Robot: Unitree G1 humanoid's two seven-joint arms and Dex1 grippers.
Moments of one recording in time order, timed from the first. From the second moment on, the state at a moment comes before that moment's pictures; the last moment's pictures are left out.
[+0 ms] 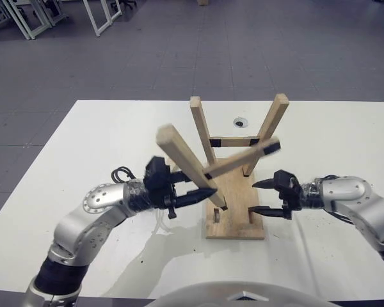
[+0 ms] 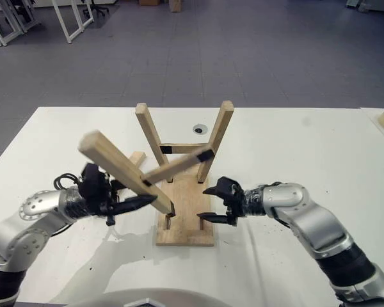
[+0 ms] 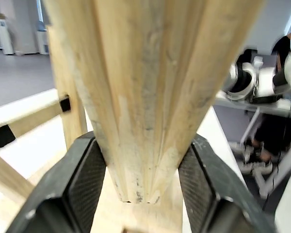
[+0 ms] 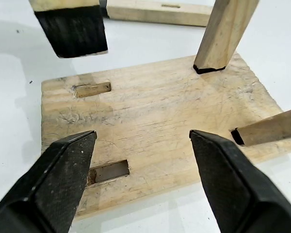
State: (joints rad) left arm 0.02 0.67 -0.13 -0.46 -0.73 0.35 -0.93; right arm -0.16 -0.87 0.33 -0.39 0.36 0.51 0.92
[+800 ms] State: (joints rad) left arm -0.04 0.66 -0.17 -0.24 -0.55 0.24 -1.17; right arm -0.13 -0.82 0.41 -0.18 0.12 0.19 0.91
